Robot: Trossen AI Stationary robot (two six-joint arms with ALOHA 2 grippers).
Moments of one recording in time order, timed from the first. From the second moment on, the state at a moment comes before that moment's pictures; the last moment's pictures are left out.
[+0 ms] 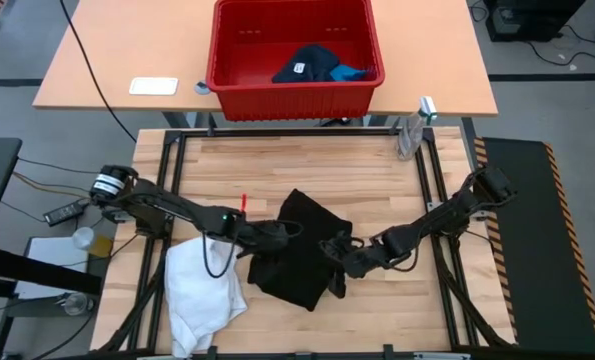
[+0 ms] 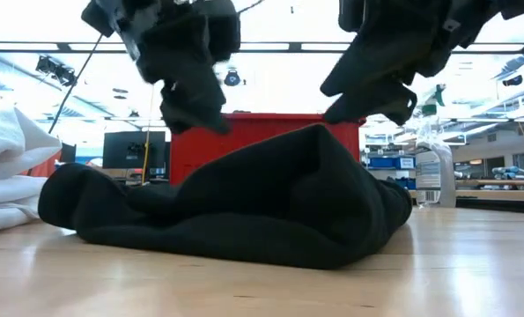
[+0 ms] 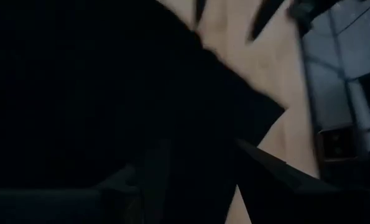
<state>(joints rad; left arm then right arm) -0.23 1.59 0.94 -0.11 0.11 -0.50 0.44 1.63 0.88 0.05 0.29 0.69</state>
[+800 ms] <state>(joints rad) -0.49 1.49 0.94 -0.43 -0.05 0.07 0.61 1.63 0.88 -0.03 0.27 0.81</state>
